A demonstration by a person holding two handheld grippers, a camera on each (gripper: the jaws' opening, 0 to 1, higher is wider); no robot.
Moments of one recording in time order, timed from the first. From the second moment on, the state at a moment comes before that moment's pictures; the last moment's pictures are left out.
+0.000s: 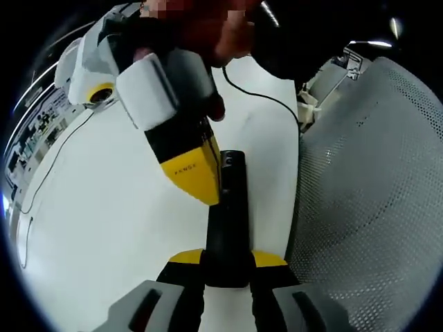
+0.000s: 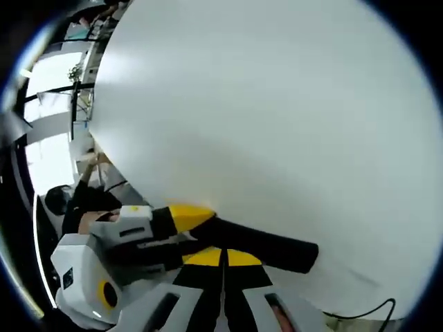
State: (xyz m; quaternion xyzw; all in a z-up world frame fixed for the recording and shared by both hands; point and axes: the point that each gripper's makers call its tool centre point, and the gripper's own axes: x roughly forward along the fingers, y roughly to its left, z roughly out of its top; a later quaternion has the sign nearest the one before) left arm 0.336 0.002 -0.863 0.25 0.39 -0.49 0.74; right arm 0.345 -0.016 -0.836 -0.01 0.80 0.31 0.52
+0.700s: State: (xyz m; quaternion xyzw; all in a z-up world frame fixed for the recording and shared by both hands) left arm 0.337 0.002 -0.863 0.24 0.40 -0.49 0.74; right arm 0.357 -0.026 -0.855 -0.07 0.80 0.30 0.51
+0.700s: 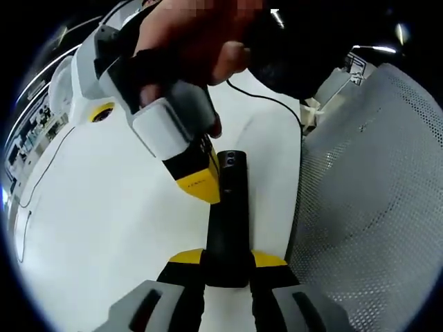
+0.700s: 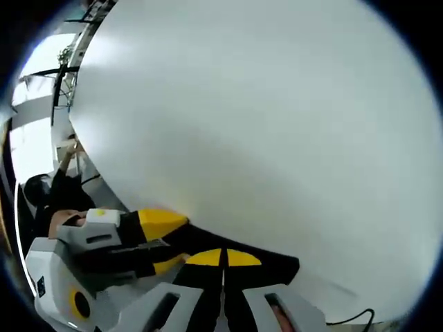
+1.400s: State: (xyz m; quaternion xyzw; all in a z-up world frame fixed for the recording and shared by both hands) left arm 0.337 0.002 -0.863 0.24 0.40 -0.48 0.74; right arm 0.359 -0.027 -0.857 -0.09 0.79 0.31 0.53
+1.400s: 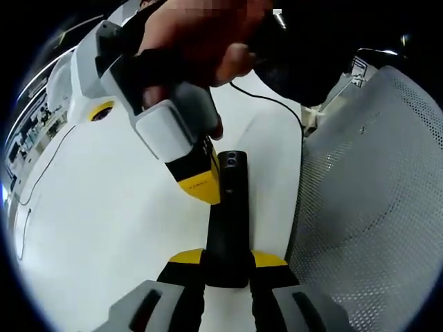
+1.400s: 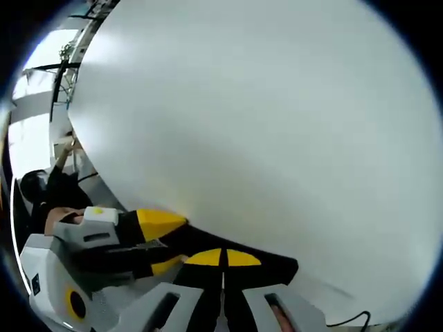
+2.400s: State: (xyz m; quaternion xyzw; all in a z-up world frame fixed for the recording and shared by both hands) left arm 0.337 0.002 -0.863 0.24 0.40 -0.49 0.74; right arm 0.360 -0.032 -0.854 -0.11 0.77 0.31 0.54
